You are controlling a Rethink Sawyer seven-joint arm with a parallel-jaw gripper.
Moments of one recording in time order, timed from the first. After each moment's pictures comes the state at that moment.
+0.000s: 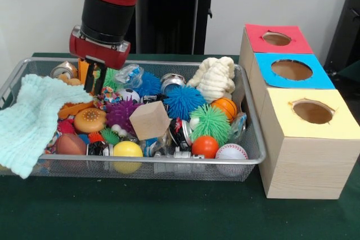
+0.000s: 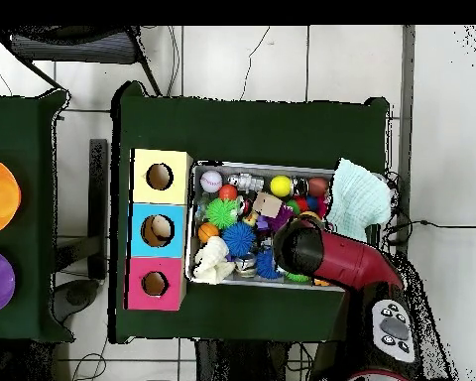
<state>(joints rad) -0.30 -0.53 -0.24 1.65 -0.10 0.27 1.57</state>
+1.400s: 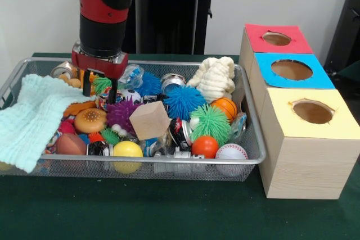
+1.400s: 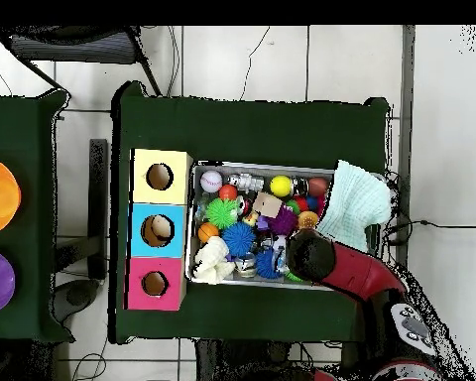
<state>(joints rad) -0.43 -0.48 -0.13 1.71 -0.09 0.27 1.57</state>
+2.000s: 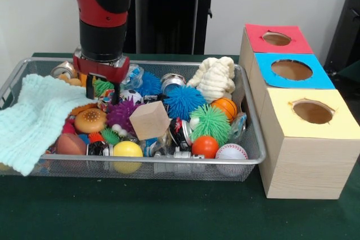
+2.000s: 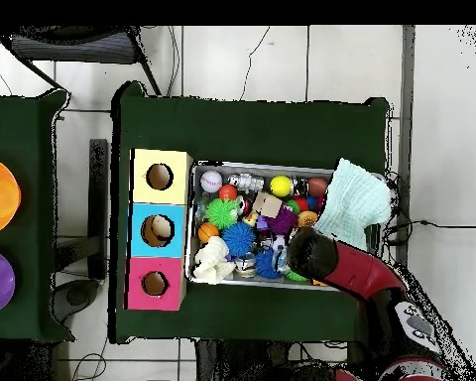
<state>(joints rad) -0.47 -0.47 -0.09 1.71 -0.08 0.27 1.57</state>
